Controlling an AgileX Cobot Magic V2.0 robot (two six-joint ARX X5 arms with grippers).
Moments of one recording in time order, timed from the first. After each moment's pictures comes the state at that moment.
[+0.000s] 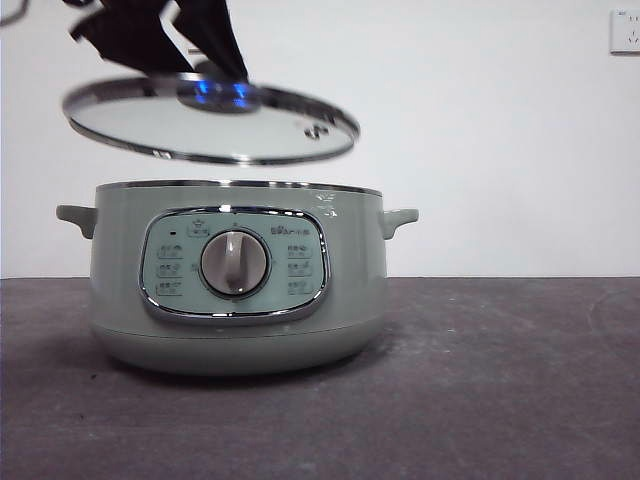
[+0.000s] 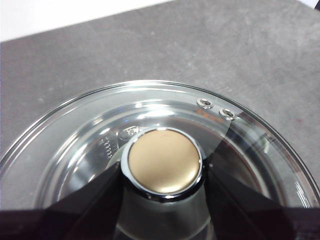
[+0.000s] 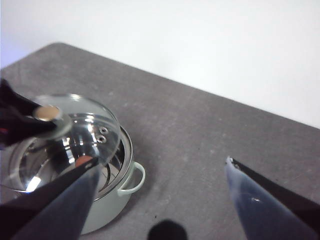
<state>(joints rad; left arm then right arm) -0.51 1.32 1.13 -0.32 0.05 -0.05 0.70 0.95 1.58 -0.98 0.29 -0.04</state>
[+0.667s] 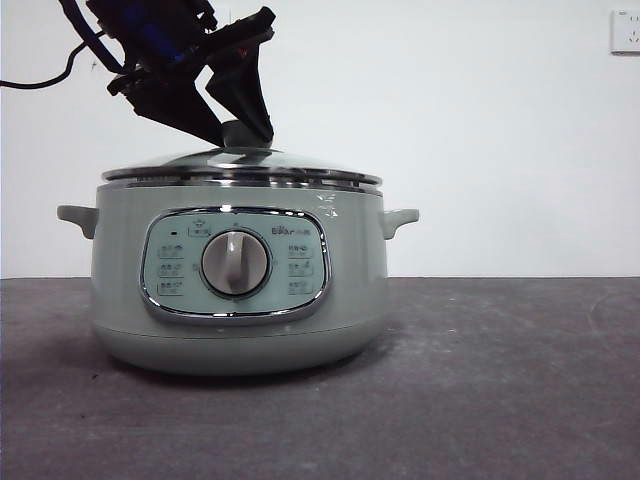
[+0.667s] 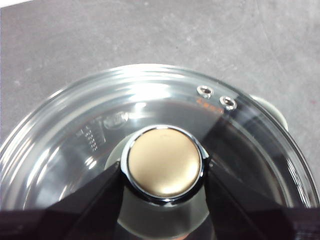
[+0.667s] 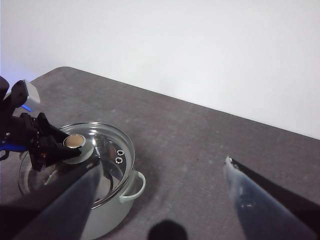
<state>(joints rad) -0.53 1.44 1.13 -0.28 0.04 -0.04 0.70 0.87 1.58 -0.99 0.29 -0.04</state>
